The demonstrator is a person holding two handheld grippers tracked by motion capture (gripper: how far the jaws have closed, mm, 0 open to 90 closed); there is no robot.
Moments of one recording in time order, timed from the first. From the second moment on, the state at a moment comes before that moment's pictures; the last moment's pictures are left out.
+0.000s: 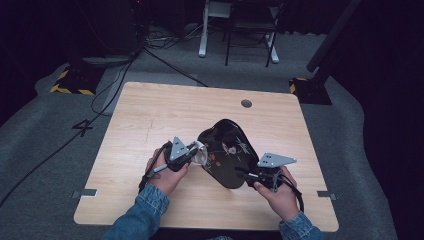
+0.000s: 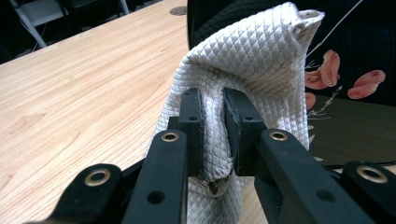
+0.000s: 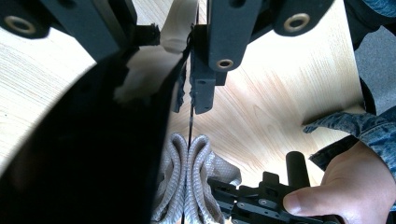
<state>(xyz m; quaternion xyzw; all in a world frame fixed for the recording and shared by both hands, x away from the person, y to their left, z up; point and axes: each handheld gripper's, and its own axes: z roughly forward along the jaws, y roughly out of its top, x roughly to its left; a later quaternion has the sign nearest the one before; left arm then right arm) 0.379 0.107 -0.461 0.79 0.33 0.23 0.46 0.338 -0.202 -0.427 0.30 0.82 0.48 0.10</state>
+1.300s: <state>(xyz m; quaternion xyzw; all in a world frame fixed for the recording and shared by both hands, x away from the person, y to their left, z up) 0.355 0.065 -0.458 0.83 0.26 0.20 0.46 0.340 -0.205 -0.427 0.31 0.82 0.48 0.10</state>
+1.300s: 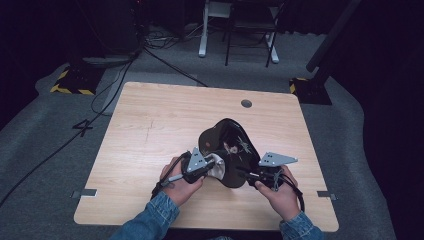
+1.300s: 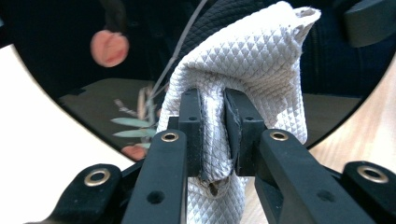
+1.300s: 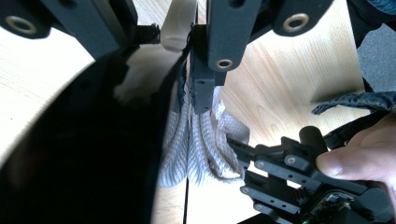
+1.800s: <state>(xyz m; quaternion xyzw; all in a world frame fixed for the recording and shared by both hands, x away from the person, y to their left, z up) 0.378 0.095 -0.467 0.81 0.33 0.22 0.44 0.340 -0.204 -0.427 0.31 0.81 0.48 0.10</state>
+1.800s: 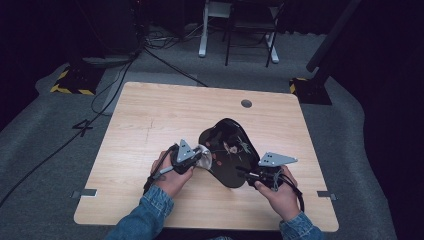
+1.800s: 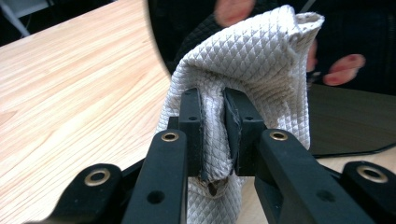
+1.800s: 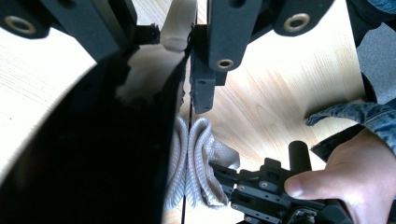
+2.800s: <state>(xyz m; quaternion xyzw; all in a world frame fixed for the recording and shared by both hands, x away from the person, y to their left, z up) 0.344 0.044 -0.467 0.84 0.25 0.19 0.44 0.342 -0.208 -0.427 0.32 0.81 0.48 0.09</state>
